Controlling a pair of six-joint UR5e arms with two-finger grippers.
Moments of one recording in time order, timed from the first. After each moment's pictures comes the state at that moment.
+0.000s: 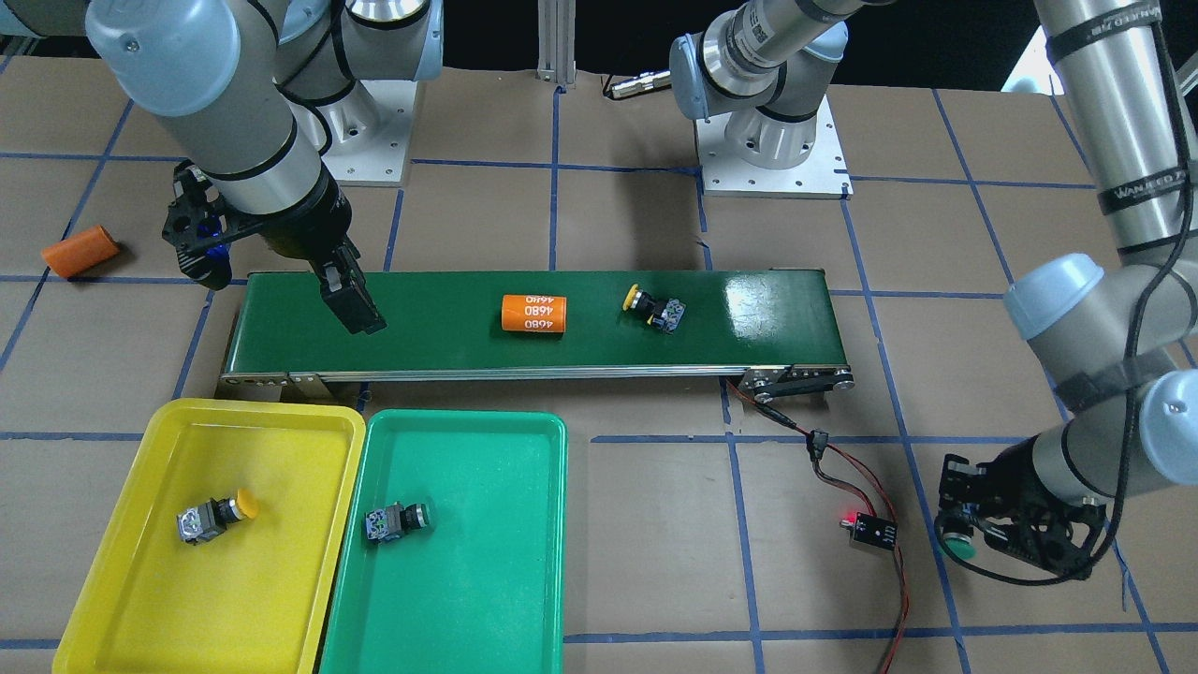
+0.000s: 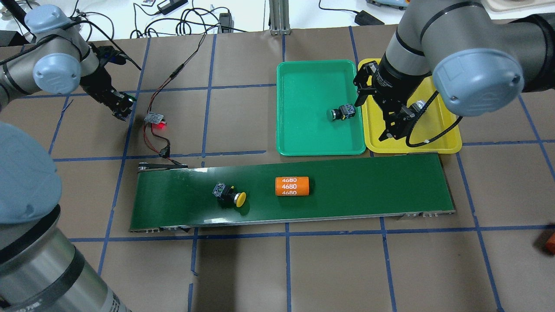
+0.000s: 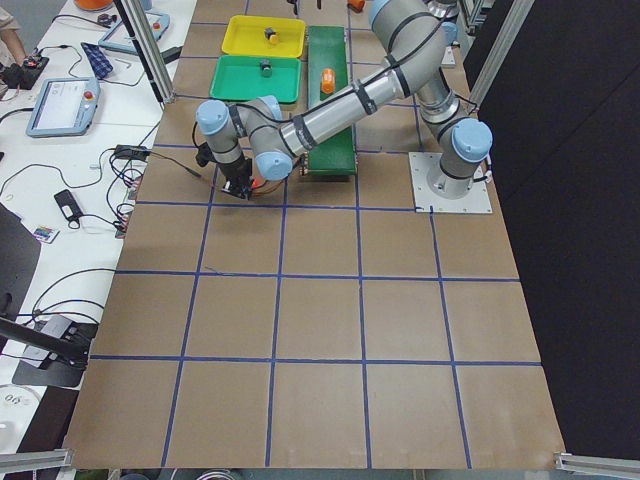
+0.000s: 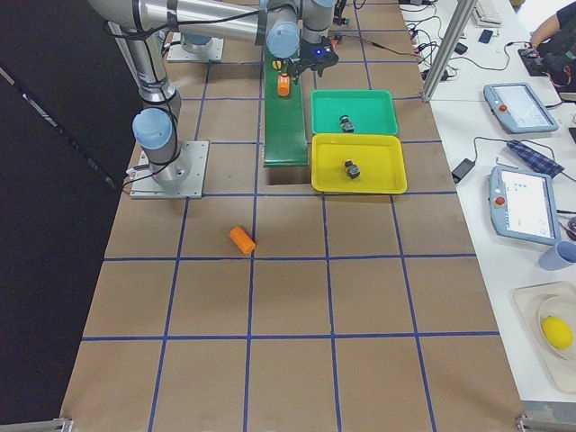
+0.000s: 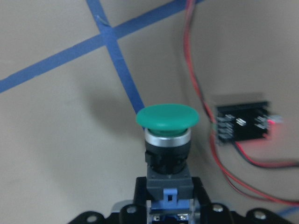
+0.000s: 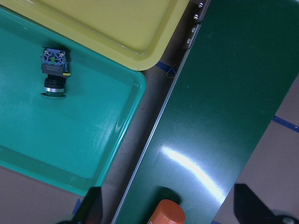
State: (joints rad) left arm -1.25 -2.10 -1.46 -1.23 1.60 0.74; right arm 1.61 -1.51 1.71 -1.73 -1.44 1.18
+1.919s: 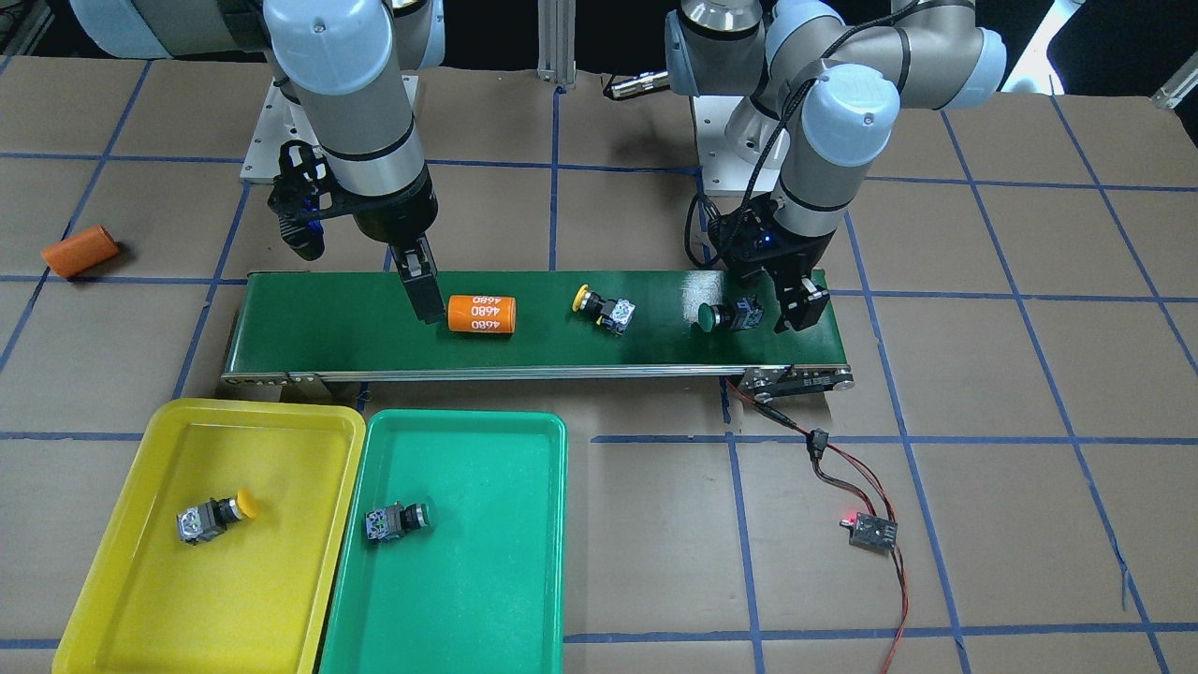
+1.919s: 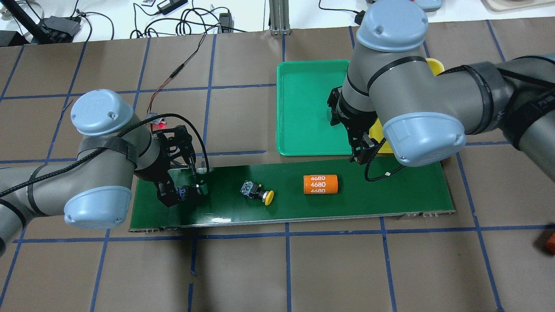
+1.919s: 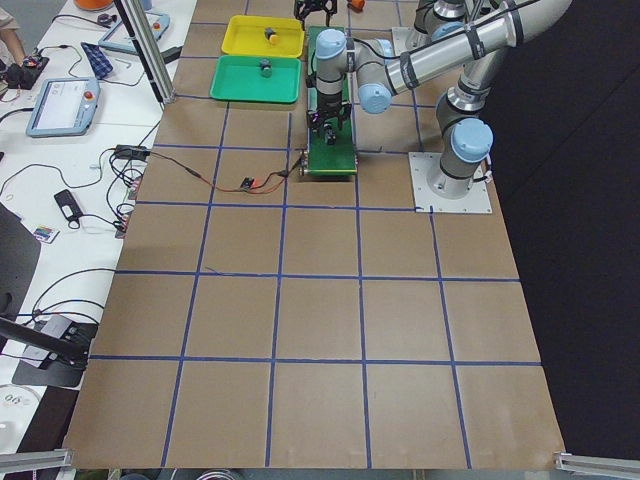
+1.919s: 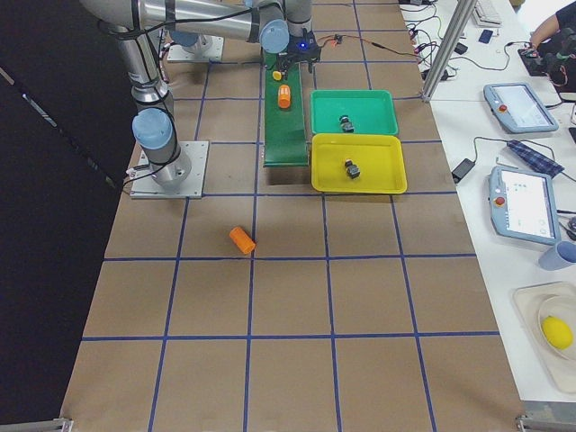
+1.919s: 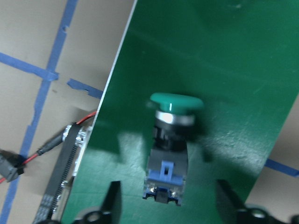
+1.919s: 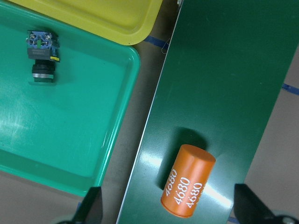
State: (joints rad) left arm -1.53 -1.51 -2.14 -1.03 1.60 1.20; right arm 1.77 -1.52 1.81 -1.89 -1.53 1.47
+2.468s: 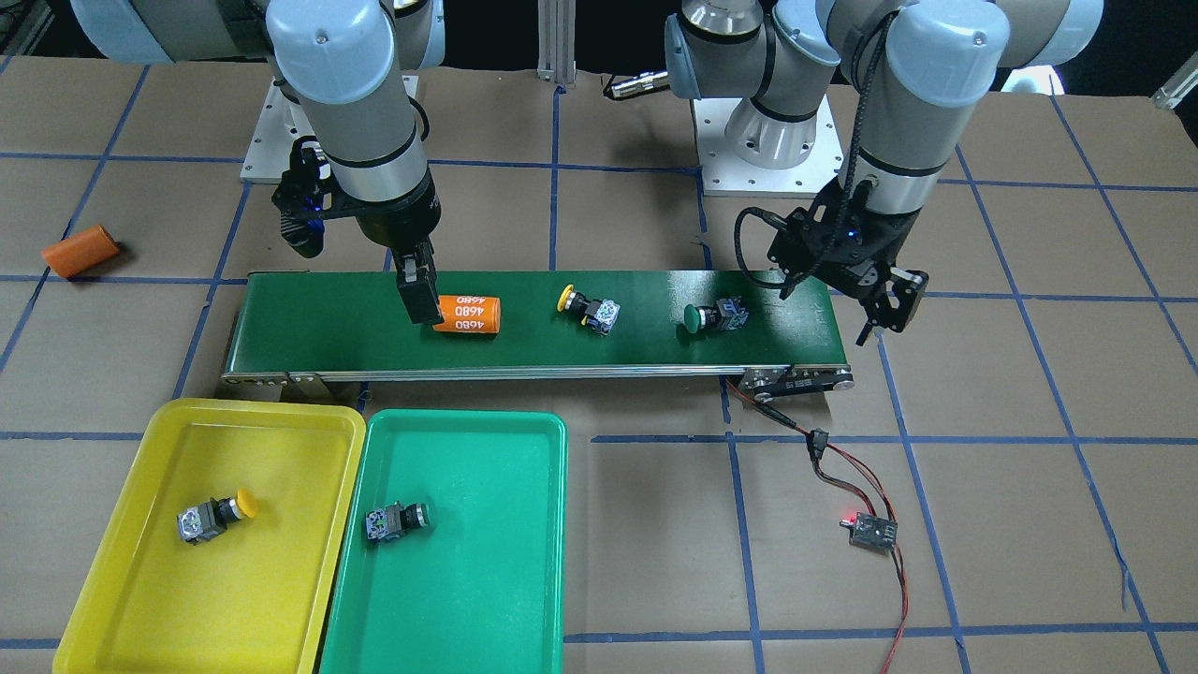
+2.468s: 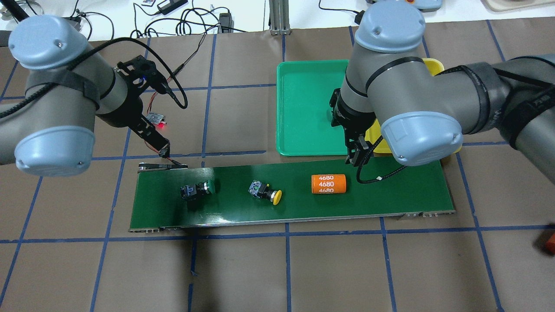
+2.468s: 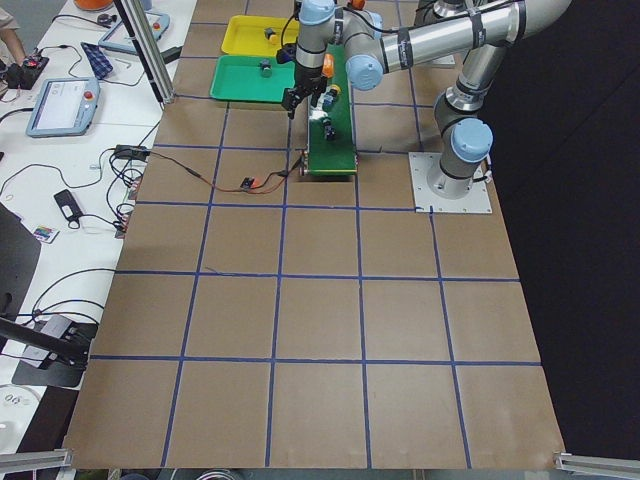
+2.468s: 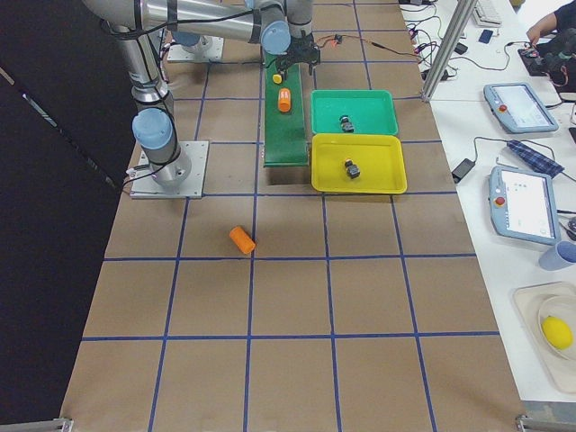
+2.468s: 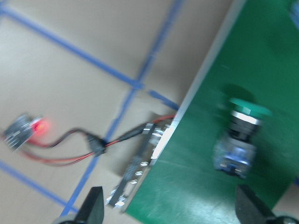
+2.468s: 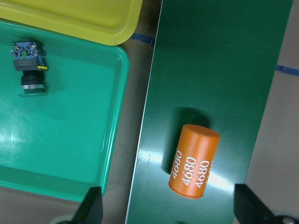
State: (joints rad) left arm -1.48 -1.56 -1.88 -1.14 1.59 0.76; right arm 1.77 -1.51 1.81 -1.88 -1.52 1.59
